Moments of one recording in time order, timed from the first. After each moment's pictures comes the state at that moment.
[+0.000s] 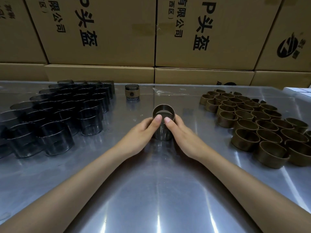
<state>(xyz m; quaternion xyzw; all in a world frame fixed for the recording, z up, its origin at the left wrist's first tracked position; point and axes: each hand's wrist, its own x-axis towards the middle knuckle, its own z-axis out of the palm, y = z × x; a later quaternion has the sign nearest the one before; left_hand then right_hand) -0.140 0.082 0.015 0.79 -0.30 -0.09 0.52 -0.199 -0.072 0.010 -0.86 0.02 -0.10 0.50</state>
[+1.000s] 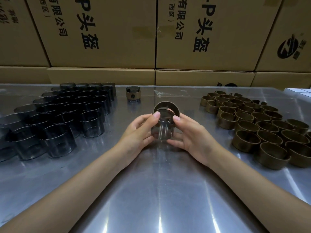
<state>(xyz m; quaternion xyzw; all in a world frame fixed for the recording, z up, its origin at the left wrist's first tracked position) -0.153 0.085 0.022 0.59 -0.20 -0.19 0.76 -0.214 -0.075 0.029 -0.64 -0.05 -0.01 0.76</state>
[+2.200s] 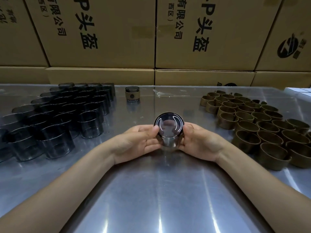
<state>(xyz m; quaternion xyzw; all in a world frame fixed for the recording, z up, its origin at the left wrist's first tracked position) -0.136 0.101 0.022 0.52 -0.30 -0.42 0.68 -0.208 -0.098 0.023 -0.57 -0.14 0.13 0.80</state>
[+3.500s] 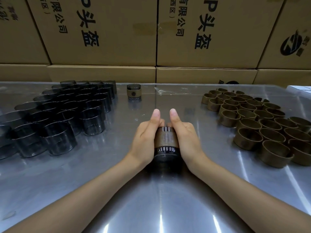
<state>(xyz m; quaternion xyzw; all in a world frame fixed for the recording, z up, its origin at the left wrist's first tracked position) -0.183 0.068 0.026 0.63 -0.31 -0.01 0.71 -0.218 -0.031 0.025 -0.69 0.02 -0.20 0.69</state>
